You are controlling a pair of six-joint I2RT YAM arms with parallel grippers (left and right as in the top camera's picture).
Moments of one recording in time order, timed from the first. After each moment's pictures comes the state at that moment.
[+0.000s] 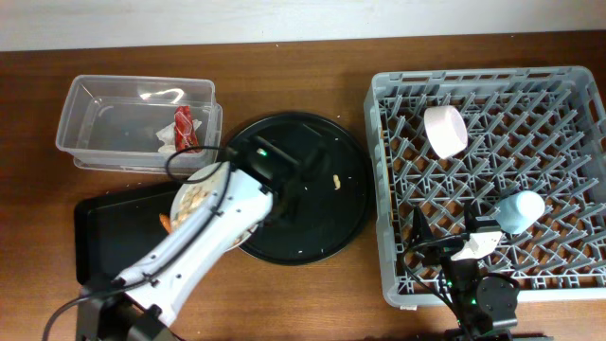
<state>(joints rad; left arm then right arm) -0.66 1.67 1.48 -1.38 -0.21 -0.39 0.08 0.01 0.01 -0.07 -0.01 0.18</state>
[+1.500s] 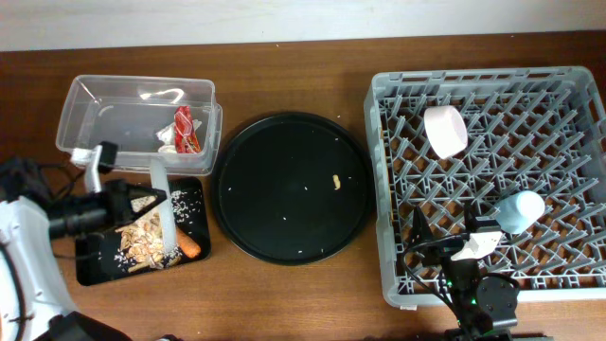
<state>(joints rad) 0.59 1.51 1.30 -1.52 1.00 0.59 0.08 0.01 0.01 -0.07 -0.01 0.18</state>
